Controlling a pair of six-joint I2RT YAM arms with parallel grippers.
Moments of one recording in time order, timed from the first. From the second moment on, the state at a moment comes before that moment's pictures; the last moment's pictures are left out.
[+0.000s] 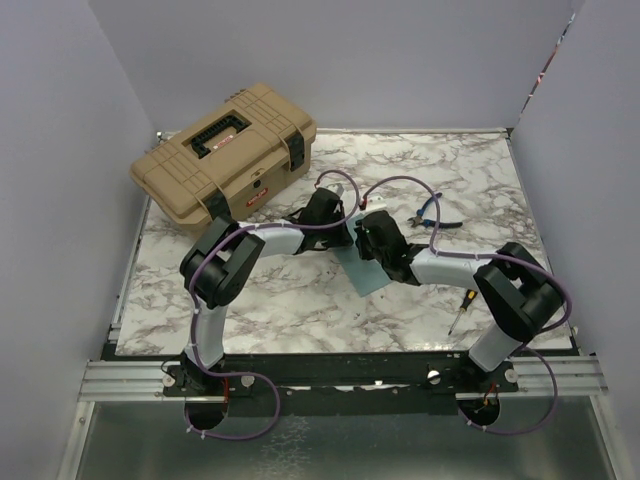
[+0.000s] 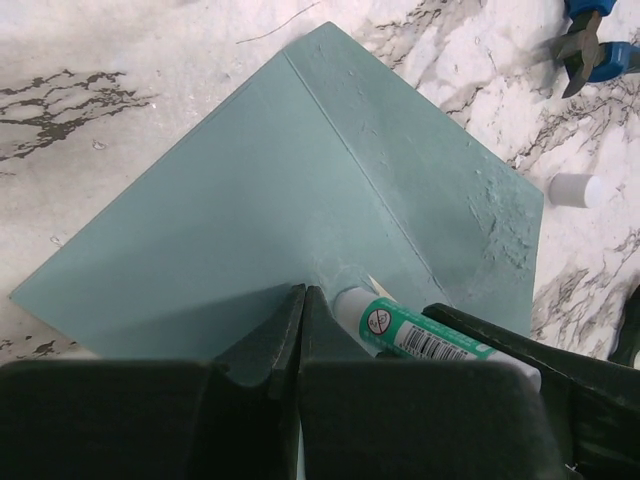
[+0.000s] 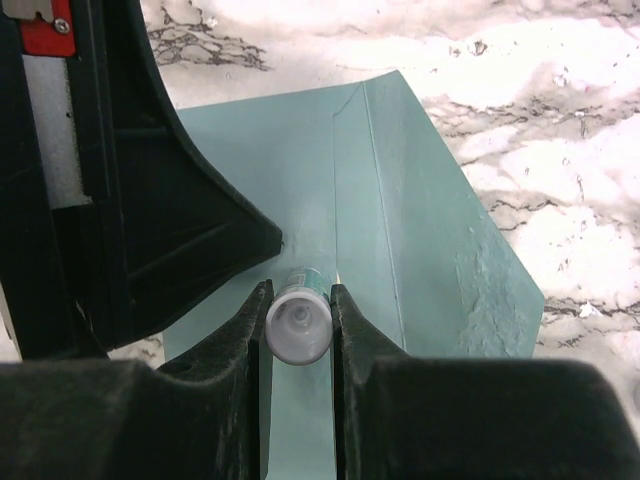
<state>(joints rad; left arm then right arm) -0.65 1.99 1.16 0.11 0.15 -0.66 0.71 1.64 0.78 0.24 0.30 0.23</state>
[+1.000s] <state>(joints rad) -0.60 2.02 1.16 0.14 0.27 -0.76 0.77 1.50 0.66 0.15 0.36 0.25</state>
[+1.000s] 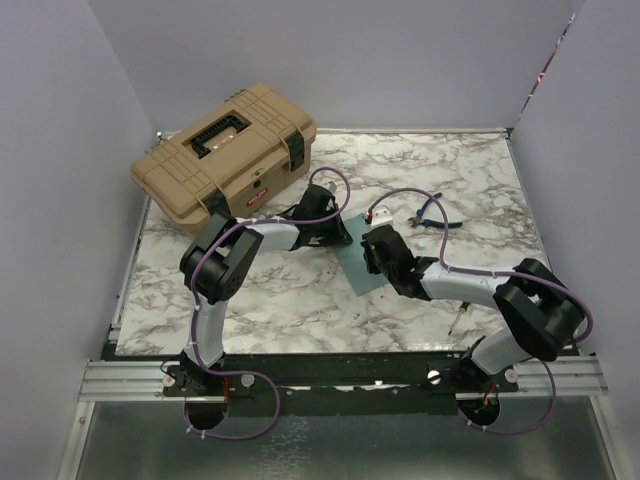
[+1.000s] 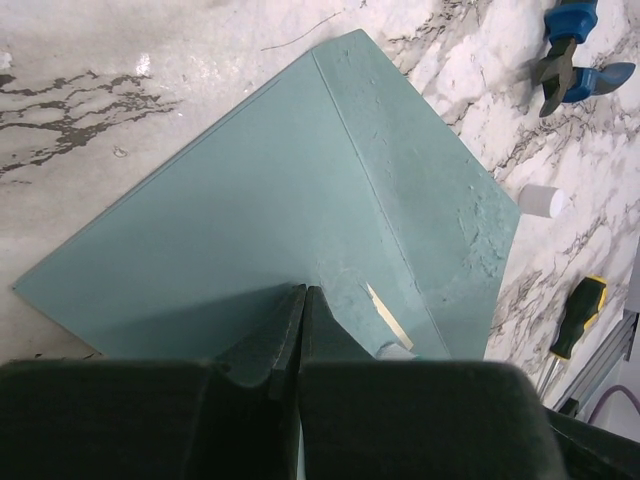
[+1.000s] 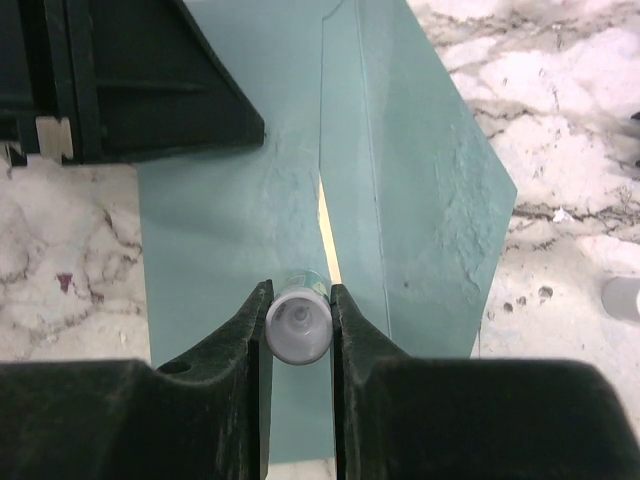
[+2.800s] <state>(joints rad) -0.58 2.03 1.21 0.06 0.29 -0.75 0.77 1.39 0.64 0.13 0.40 0.35</state>
